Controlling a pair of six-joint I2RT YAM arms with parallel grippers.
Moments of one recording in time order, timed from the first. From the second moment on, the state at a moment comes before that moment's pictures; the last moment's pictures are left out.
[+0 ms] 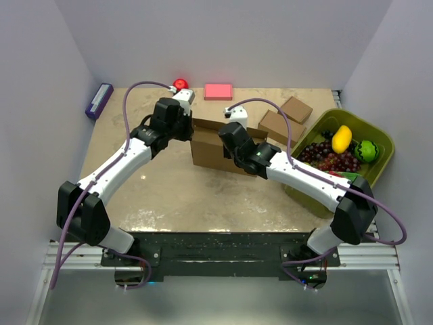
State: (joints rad) left arm -0.46 1.49 1.26 -0.36 0.01 -0.19; right arm 0.86 1.55 1.29 -0.40 0.56 0.46
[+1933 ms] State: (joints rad) left arm -0.47 1.44 1.13 -0.22 -0.03 -0.19; right arm 0.86 1.52 1.27 -0.41 0.56 0.48
